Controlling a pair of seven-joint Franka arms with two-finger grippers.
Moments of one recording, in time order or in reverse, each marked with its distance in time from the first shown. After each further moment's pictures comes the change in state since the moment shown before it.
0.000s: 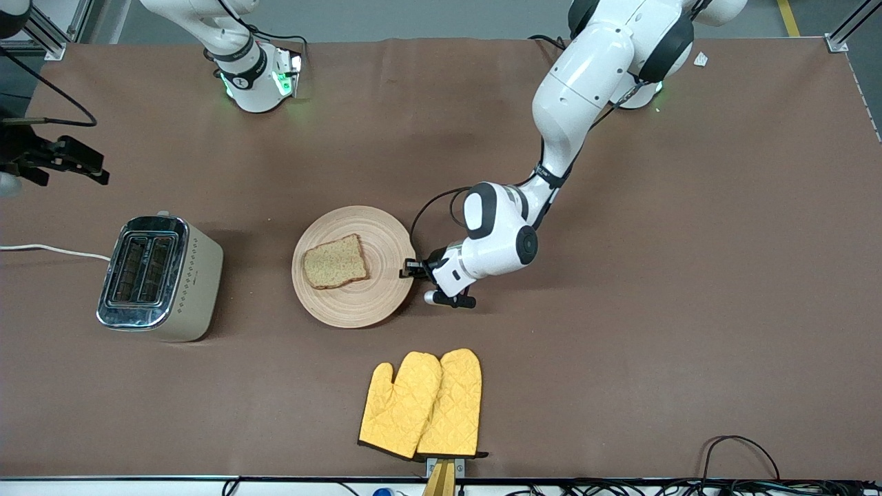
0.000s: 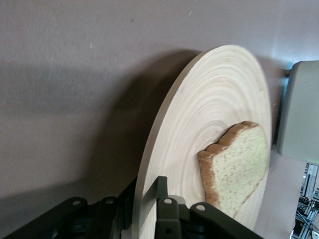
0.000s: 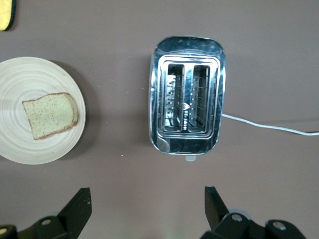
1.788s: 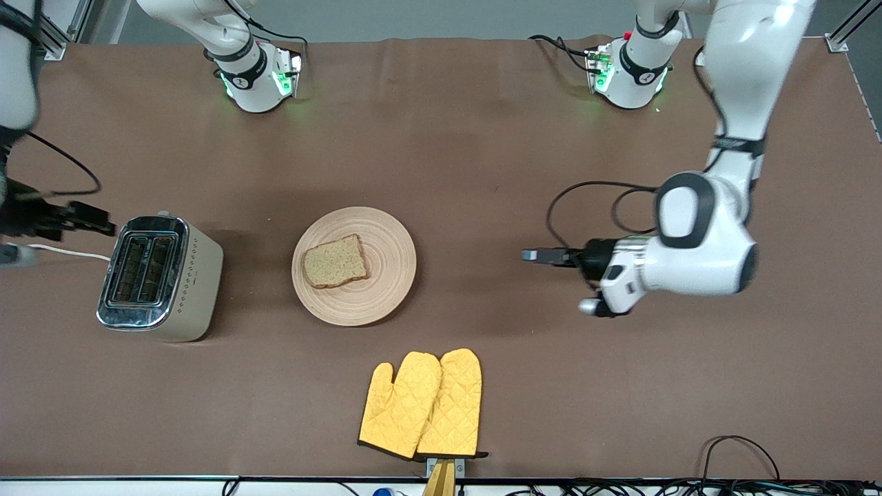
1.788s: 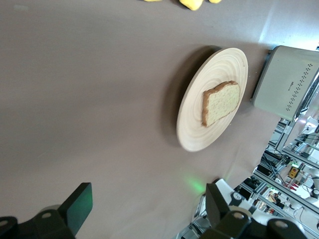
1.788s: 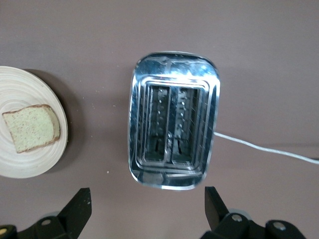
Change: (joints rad) left arm 0.371 -0.398 0.042 -0.251 0.207 -0.611 -0.089; right arm 0.202 0.176 -0.350 0.084 0.078 0.053 -0.170
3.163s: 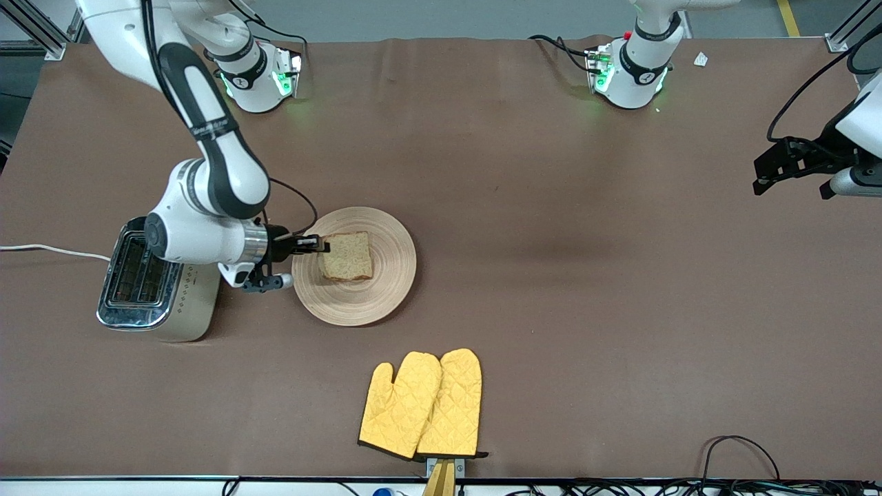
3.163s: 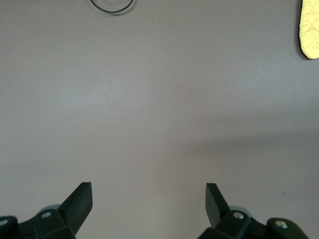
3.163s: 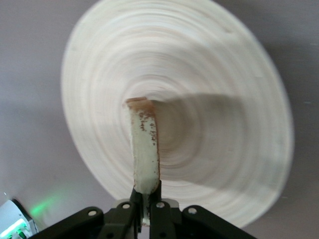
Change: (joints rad) left arm 0.251 -0.607 0.029 -0.041 0.900 -0.253 0.005; right arm 0.087 0.276 0.312 -0.404 0.642 0.481 -0.016
